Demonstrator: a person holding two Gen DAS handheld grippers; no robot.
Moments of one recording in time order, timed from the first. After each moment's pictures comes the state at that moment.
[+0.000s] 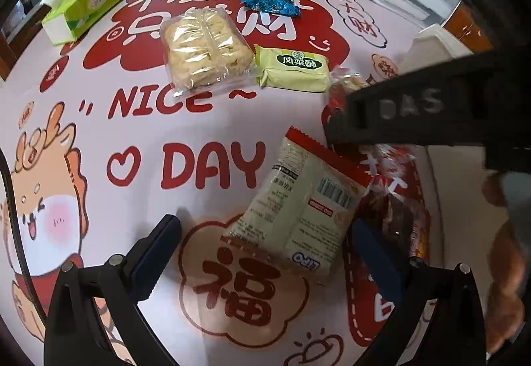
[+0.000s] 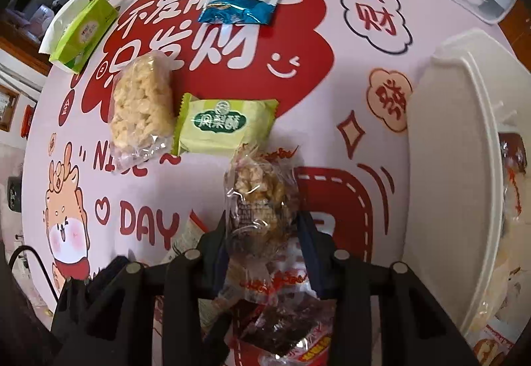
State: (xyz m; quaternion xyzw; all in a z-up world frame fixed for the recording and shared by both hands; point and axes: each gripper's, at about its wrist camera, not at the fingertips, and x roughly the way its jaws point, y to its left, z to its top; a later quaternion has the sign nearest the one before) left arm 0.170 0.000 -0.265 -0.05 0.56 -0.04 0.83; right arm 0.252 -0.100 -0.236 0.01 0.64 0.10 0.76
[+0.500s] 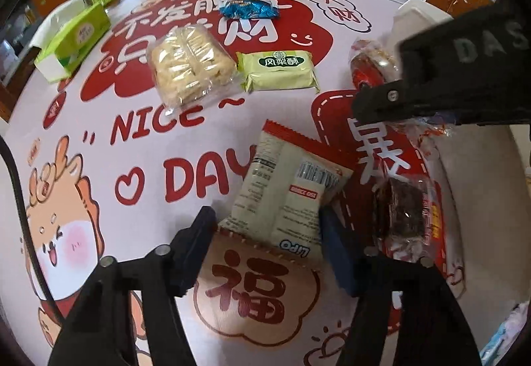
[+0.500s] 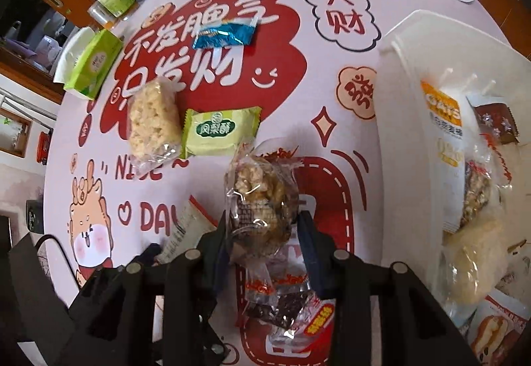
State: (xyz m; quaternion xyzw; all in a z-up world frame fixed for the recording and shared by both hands) left arm 0.170 -0.013 -0.257 0.01 0.55 -0.06 0.83; right arm 0.227 -0.140 -0.205 0.07 0.62 0.10 0.78
